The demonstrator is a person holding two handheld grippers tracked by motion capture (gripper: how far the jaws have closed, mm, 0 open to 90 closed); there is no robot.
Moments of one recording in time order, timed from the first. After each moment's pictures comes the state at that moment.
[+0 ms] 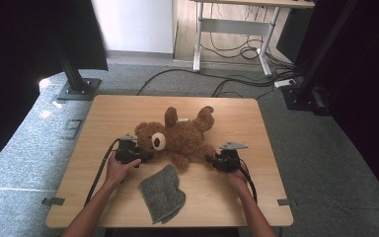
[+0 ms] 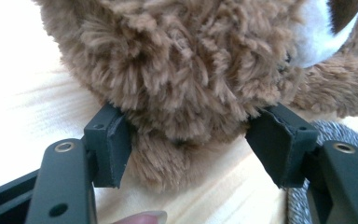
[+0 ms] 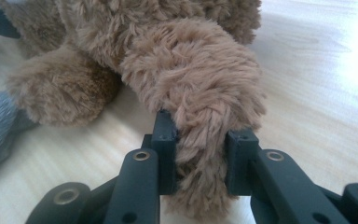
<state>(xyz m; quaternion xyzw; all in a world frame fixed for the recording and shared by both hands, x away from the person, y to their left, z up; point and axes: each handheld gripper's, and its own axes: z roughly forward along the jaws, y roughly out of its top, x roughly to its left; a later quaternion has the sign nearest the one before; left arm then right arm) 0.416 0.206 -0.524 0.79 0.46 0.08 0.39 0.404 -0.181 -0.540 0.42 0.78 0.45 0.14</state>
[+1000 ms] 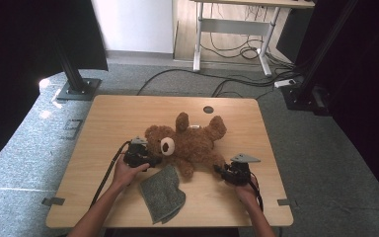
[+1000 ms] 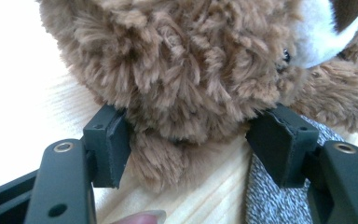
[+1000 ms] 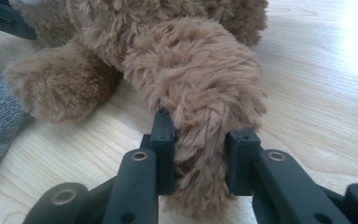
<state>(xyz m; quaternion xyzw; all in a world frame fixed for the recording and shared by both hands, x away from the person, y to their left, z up) 0.409 0.178 -0.523 0.81 0.43 0.07 0.39 0.360 -0.208 -0.543 0.44 0.76 0.46 0.14</state>
